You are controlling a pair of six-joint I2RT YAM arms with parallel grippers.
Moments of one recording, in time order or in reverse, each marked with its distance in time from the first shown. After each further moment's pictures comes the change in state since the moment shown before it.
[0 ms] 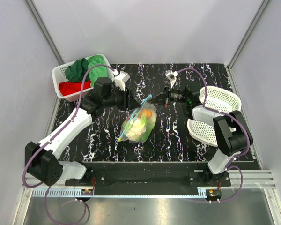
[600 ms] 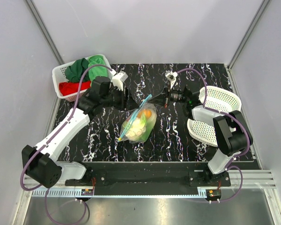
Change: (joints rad) left arm 0.000 -0.020 0.052 -0.140 -0.057 -0.001; right arm 0.000 0.000 0.001 -0.032 0.008 -0.050
